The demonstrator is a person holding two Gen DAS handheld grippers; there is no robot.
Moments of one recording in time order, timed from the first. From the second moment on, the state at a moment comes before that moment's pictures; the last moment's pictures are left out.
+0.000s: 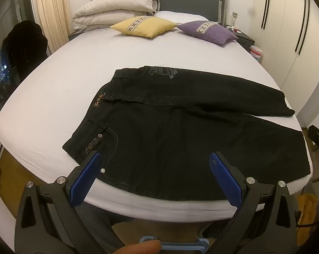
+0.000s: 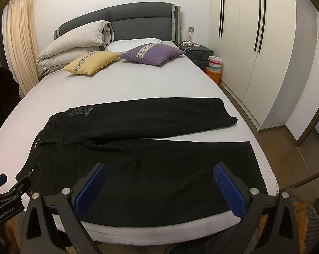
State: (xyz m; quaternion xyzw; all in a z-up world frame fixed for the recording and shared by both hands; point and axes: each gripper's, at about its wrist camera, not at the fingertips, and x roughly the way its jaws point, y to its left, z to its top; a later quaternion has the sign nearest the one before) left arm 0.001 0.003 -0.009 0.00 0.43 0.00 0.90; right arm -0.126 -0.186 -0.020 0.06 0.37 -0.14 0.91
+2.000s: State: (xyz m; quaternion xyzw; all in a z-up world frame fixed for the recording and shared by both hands) left arm 0.002 0.002 -0.010 0.00 0.44 0.00 0.90; right arm -0.130 -0.181 -0.031 0.07 0.38 -0.14 0.91
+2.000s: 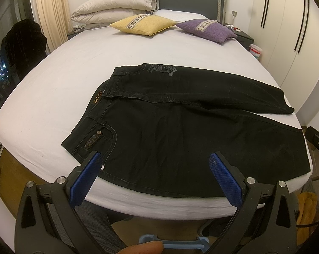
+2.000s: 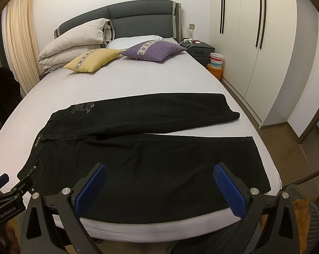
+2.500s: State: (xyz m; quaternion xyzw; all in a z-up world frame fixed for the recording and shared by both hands) left arm 0.003 0.001 -0.010 0.01 0.44 0.00 0.90; right arm -0.137 -0.169 -0.029 0.08 0.38 -0.13 0.91
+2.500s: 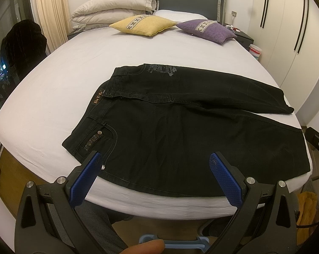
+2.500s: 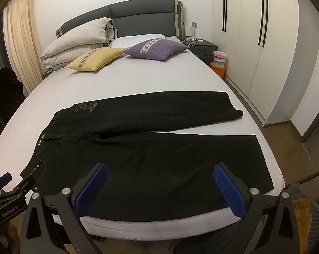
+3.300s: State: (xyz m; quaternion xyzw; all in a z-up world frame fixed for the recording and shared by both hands) left arm 0.195 0.089 -0.013 0.09 0.43 -0.14 0.89; right arm 0.024 -0.223 0.004 0.00 0.38 0.18 0.91
